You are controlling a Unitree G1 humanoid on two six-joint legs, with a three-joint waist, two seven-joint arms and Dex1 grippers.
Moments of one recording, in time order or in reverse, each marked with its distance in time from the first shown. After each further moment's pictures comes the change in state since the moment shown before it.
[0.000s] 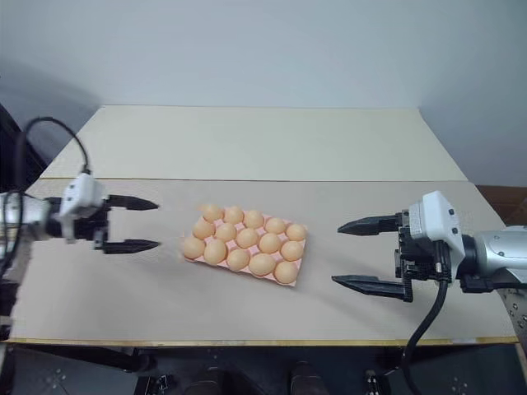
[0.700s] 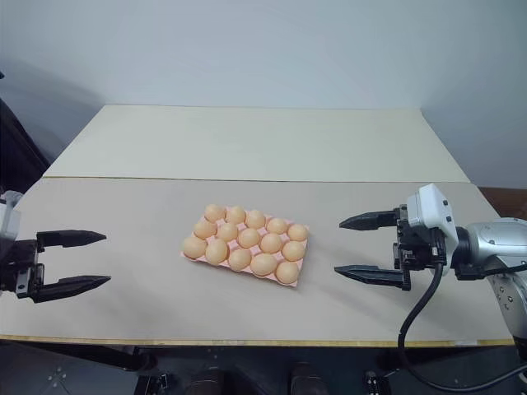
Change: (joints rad) left arm 0.576 0.053 0.508 -0.480 -0.212 0.331 0.097; right arm -0.085 0.021 0.078 0.118 -0.042 -0.032 0.066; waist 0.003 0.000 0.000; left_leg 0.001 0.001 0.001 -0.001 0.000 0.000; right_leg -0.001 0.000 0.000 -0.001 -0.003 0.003
